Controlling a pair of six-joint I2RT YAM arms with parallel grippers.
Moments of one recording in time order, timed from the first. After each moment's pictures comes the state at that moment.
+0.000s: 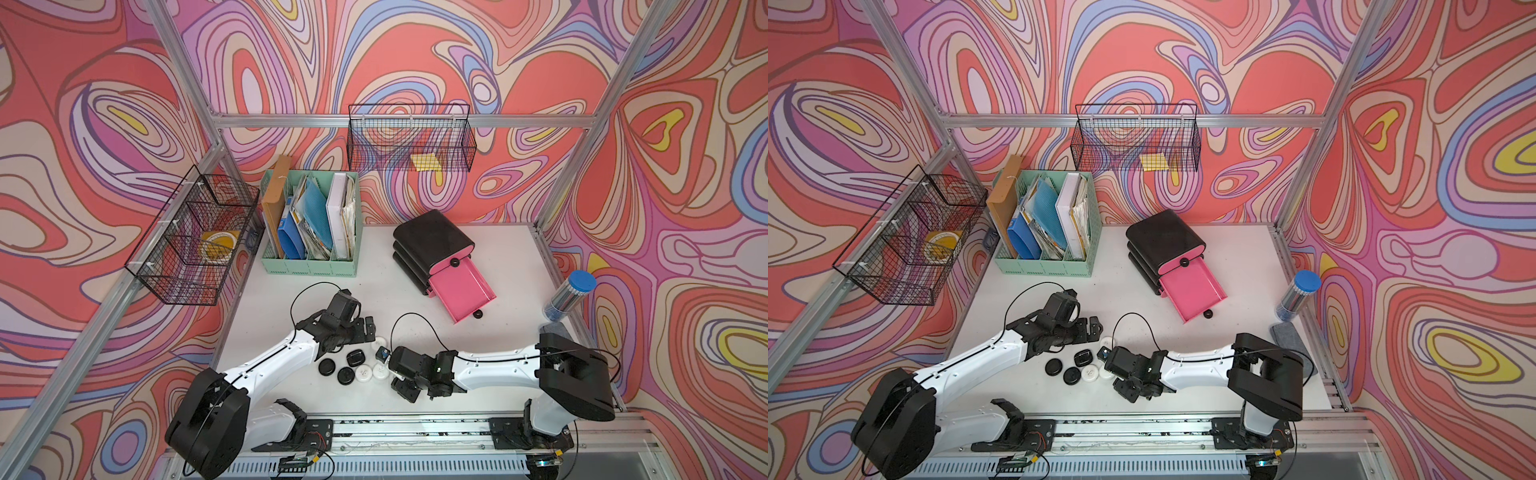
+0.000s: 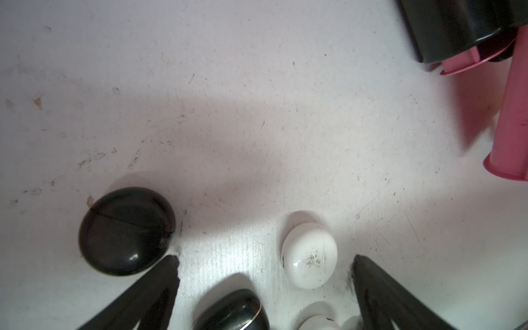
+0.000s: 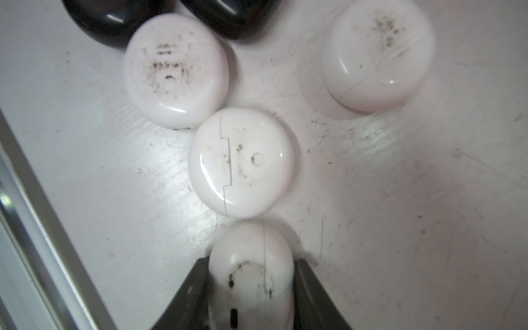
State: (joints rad) left arm -0.52 1.24 0.65 -0.39 0.04 -0.59; right arm 1.21 1.65 0.82 -0.26 0.09 0.18
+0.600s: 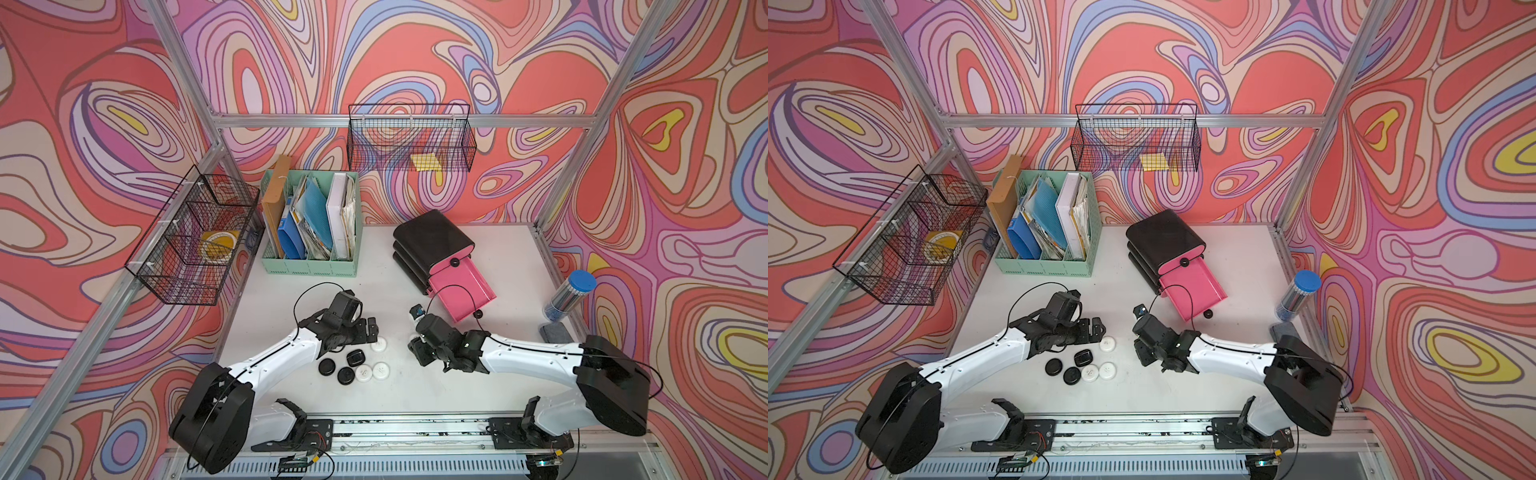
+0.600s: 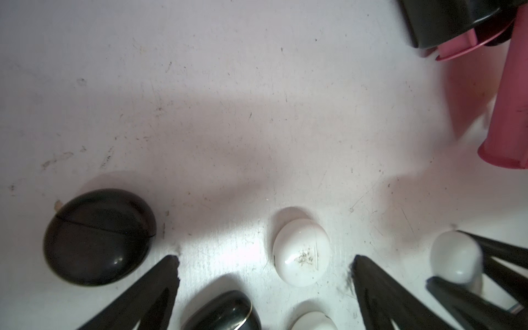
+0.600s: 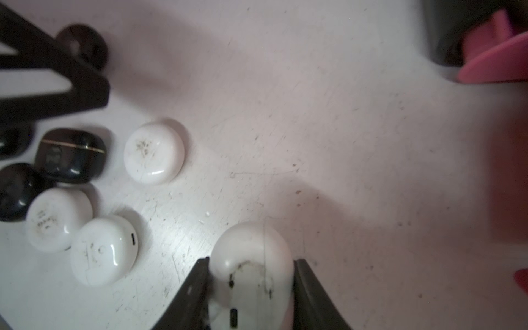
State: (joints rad) left arm -0.52 1.28 0.65 -0.38 0.09 -0.58; right arm 0.91 1.41 0.73 -0.21 0.15 0.39
